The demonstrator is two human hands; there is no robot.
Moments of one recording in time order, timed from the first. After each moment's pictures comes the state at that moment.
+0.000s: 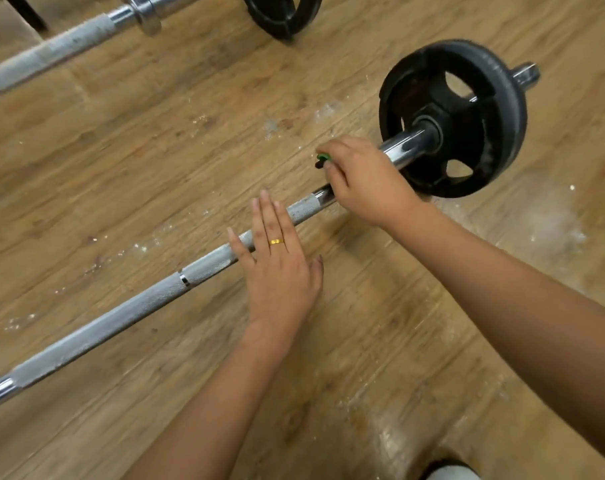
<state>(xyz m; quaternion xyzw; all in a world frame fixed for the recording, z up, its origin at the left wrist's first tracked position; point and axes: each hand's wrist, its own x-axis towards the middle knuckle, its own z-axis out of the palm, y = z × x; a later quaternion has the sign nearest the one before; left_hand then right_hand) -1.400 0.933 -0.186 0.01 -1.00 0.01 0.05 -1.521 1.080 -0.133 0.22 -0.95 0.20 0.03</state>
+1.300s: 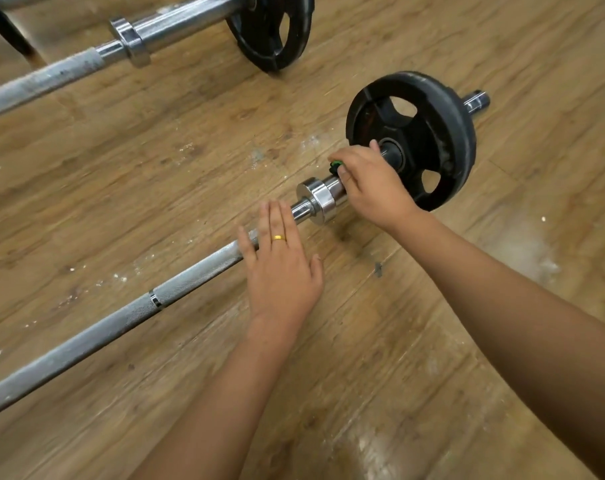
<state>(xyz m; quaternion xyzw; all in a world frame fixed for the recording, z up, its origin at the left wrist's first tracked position) -1.448 0.956 -0.166 0.00 -1.00 -0.07 0.01 -1.568 1.124 -0.137 0.18 -0.96 0.23 0.02</state>
